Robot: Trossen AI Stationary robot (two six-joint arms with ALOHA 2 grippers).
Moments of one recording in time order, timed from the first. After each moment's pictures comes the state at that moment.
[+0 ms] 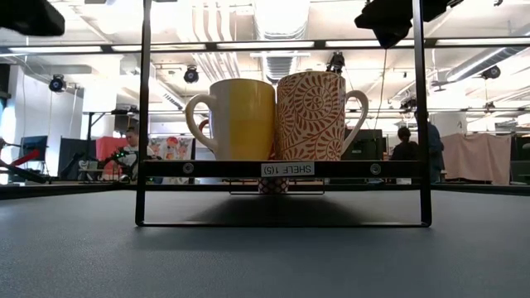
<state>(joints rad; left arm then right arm) -0.73 1.67 1.31 -1.11 -0.06 -0.88 0.28 1.08 0.75 -0.09 0.13 0.04</state>
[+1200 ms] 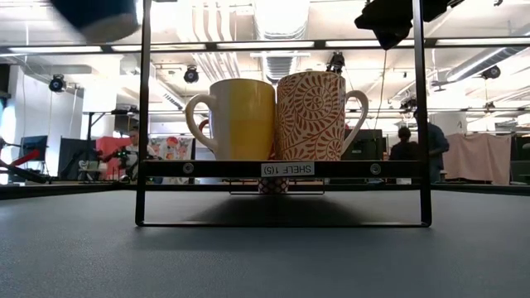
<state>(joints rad) -0.72 1.50 1.65 -1.52 -0.52 -0.91 0.28 1.08 0.74 -0.09 0.13 0.05</state>
